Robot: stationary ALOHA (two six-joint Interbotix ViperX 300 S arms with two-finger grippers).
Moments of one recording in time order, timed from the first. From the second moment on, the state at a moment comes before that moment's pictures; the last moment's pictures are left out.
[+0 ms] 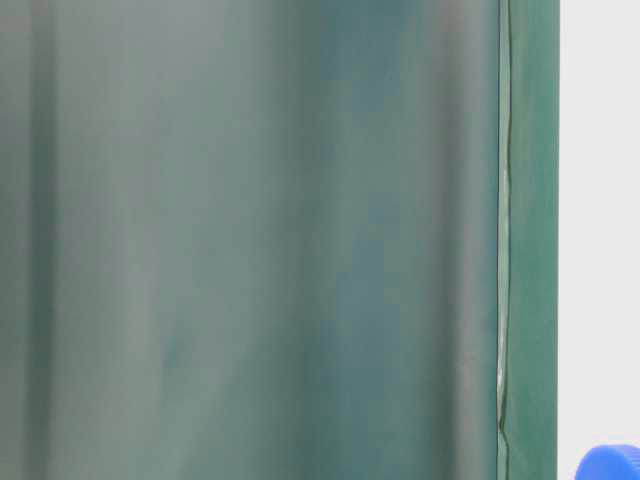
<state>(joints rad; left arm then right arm) 0.13 -0.93 1.22 -0.02 -0.10 0.05 -0.30 -0.54 1.18 -0.16 0.60 0.64</state>
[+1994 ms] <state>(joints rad) 0.13 -0.93 1.22 -0.02 -0.06 0.05 -0.08 0.40 0.19 -0.32 0.37 0.48</state>
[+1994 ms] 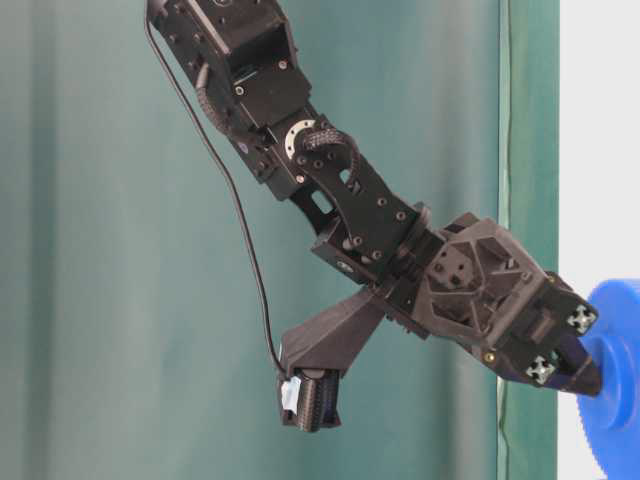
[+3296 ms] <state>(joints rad) 0.13 -0.94 1.22 -0.02 -0.05 0.05 -0.10 0.05 0.76 -0.33 0.35 0.85</state>
